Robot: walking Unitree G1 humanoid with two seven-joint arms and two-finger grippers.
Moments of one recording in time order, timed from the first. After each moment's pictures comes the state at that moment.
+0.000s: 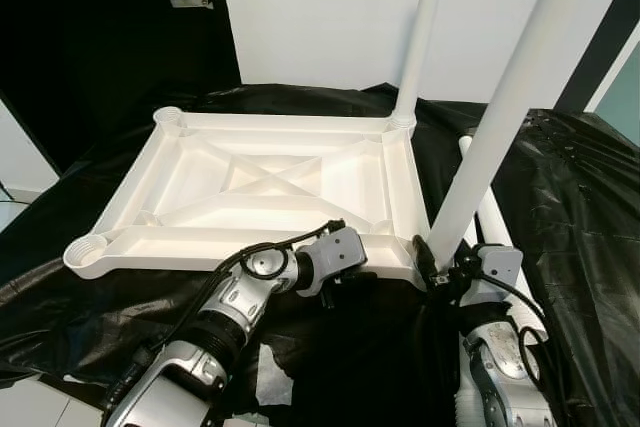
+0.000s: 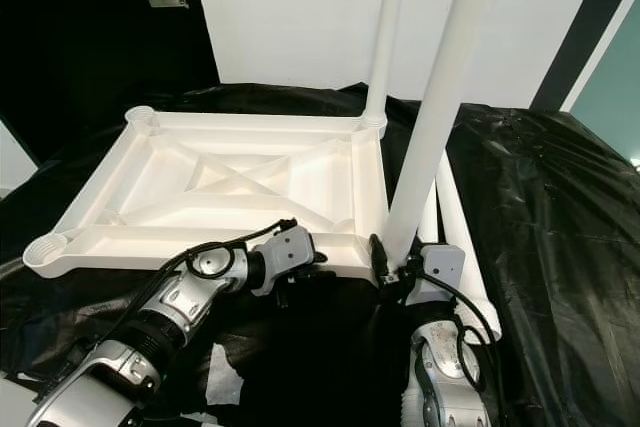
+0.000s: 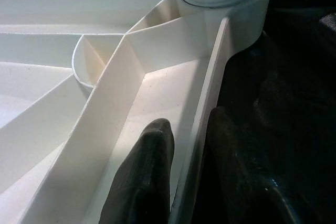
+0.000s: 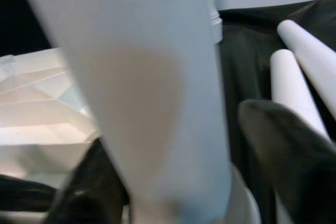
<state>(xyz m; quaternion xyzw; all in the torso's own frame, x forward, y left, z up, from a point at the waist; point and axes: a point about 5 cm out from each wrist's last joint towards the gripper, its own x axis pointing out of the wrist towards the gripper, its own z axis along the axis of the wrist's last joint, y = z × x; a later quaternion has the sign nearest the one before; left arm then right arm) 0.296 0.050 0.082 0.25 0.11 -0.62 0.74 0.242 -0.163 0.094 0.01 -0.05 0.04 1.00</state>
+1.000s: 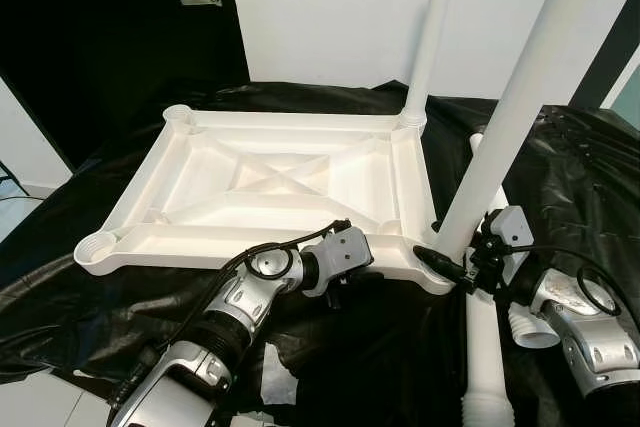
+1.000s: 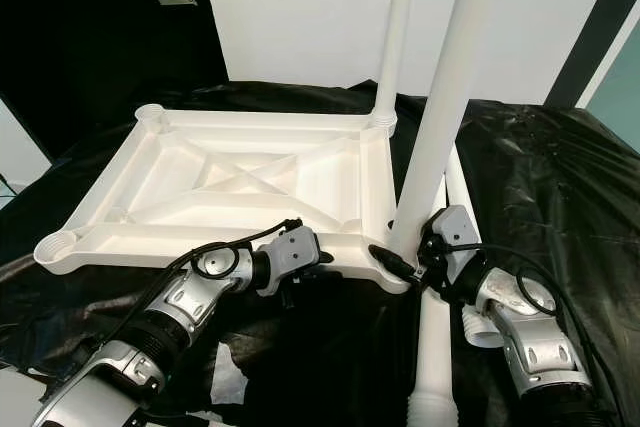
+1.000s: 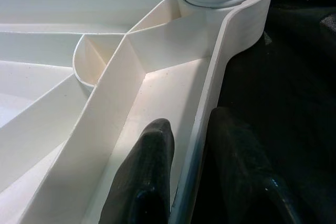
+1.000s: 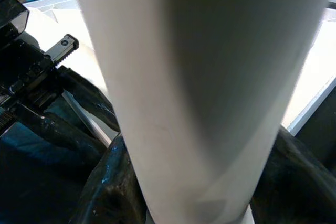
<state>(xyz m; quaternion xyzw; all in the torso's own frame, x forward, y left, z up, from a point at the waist) 0.293 0.045 0.082 0.24 0.11 -0.62 0.74 0.266 -0.198 0.122 -0.13 0.01 0.39 0.91</state>
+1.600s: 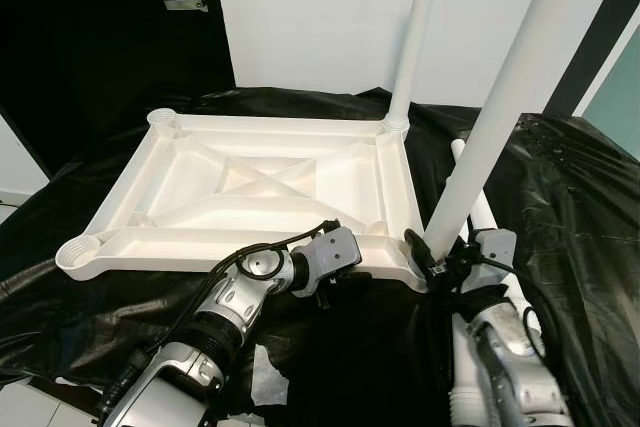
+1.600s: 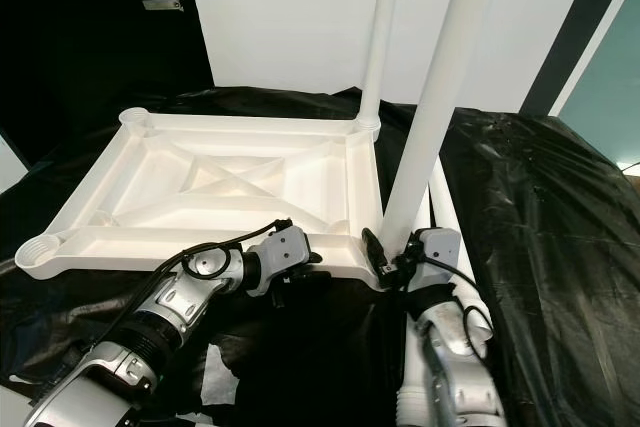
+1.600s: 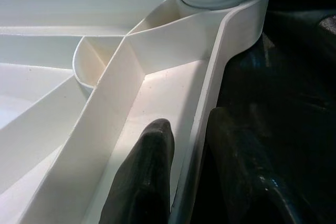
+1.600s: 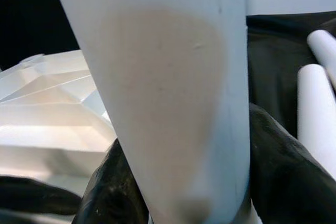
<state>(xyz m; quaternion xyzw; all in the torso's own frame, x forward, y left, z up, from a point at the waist) 0.298 0.053 0.083 0.25 0.12 -0.61 0.74 0.257 -0.157 0.102 0.03 -0.06 0.10 0.99</state>
